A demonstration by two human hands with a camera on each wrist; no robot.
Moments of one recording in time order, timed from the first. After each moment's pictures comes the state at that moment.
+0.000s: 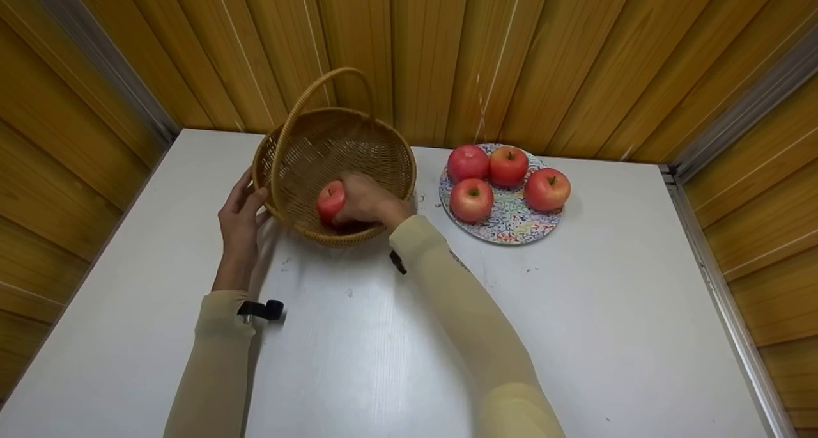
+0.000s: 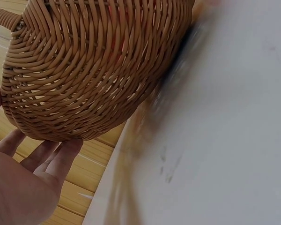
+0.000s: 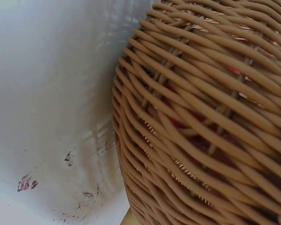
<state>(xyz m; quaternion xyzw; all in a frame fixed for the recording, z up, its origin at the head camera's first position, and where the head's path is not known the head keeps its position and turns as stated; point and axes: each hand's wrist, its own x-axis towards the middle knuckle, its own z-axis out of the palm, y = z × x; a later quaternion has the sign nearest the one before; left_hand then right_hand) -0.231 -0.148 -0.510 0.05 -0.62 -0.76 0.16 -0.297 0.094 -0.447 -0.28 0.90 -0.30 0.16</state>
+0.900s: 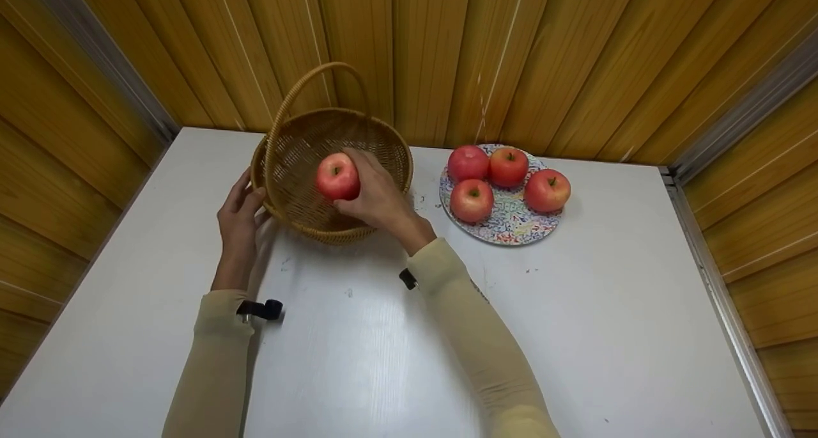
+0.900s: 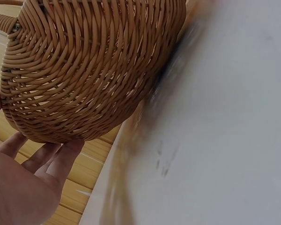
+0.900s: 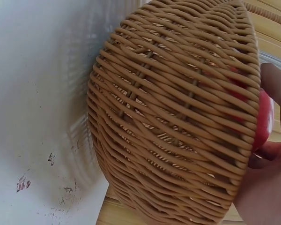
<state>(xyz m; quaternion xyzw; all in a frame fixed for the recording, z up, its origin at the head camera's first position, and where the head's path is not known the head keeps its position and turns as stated) -0.229 -0.150 -0.508 0.07 -0.62 -0.76 0.15 -0.266 0.115 -0.431 -0.28 0.87 -0.41 -0.03</state>
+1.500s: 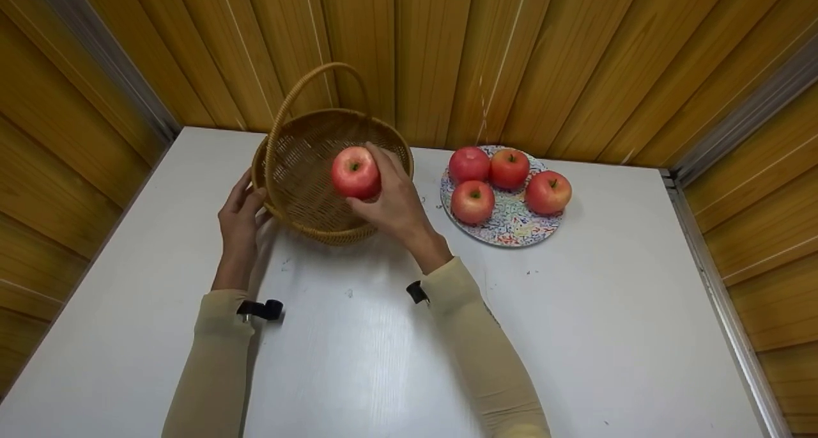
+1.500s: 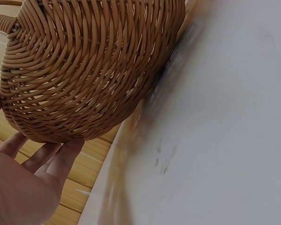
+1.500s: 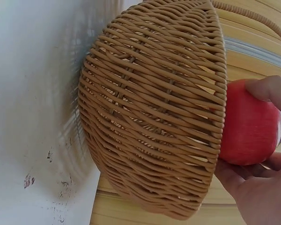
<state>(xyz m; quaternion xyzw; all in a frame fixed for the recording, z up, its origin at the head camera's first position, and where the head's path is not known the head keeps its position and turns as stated) -0.214 -0.146 -0.484 0.07 -0.62 -0.77 0.15 -0.243 0.136 -0.428 -0.25 0.84 -0.47 -0.12</state>
